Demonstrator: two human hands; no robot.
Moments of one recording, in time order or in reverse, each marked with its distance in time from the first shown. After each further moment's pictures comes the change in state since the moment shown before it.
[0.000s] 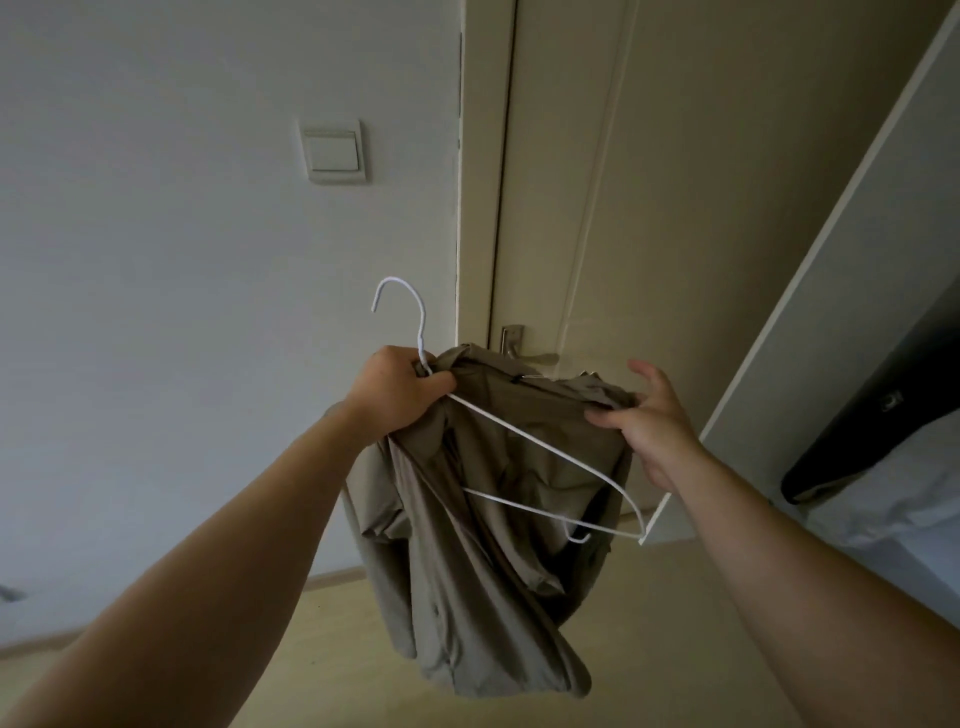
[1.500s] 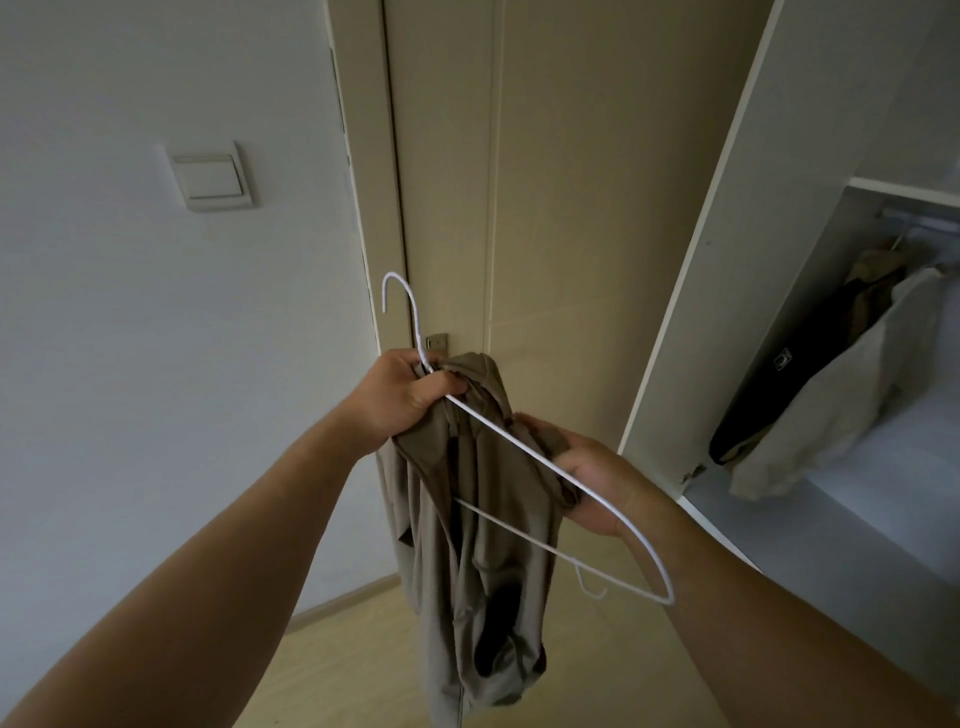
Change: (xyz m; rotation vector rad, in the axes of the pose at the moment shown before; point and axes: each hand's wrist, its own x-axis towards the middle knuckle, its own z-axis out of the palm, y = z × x) left_hand 0.000 0.075 0.050 -0.464 -0.347 0.148; right_hand -0.049 0.022 -0.026 0.441 -0.424 0.232
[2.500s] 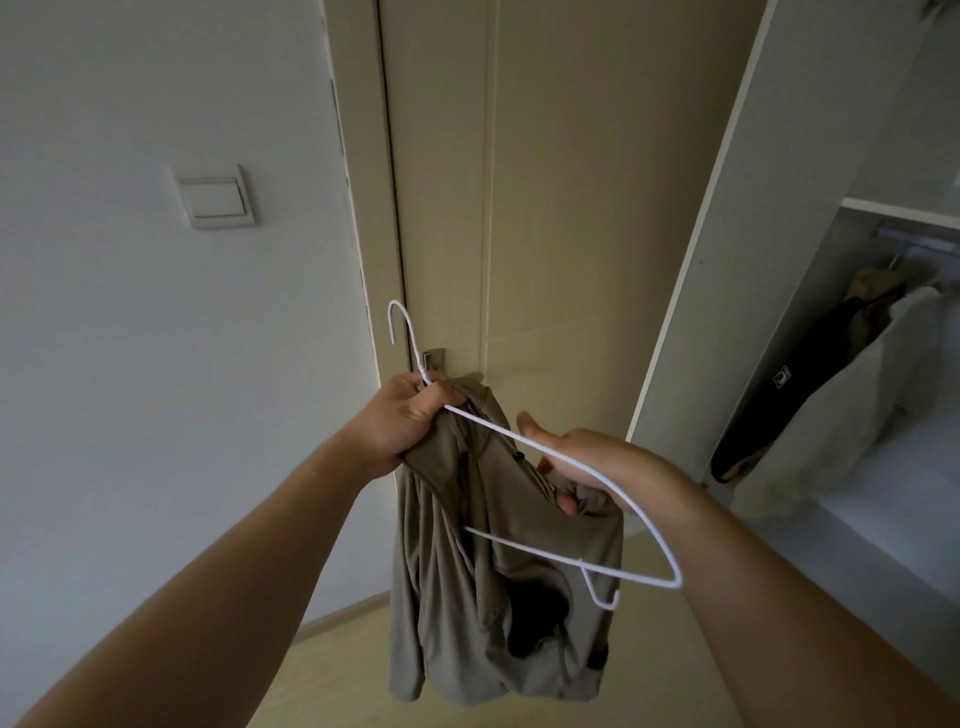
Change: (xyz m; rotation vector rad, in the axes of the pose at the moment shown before) left_hand -0.010 0.009 0.031 -0.263 -0.004 -0.128; right_hand -0.023 -0.053 0.005 -1.003 0.185 0.221
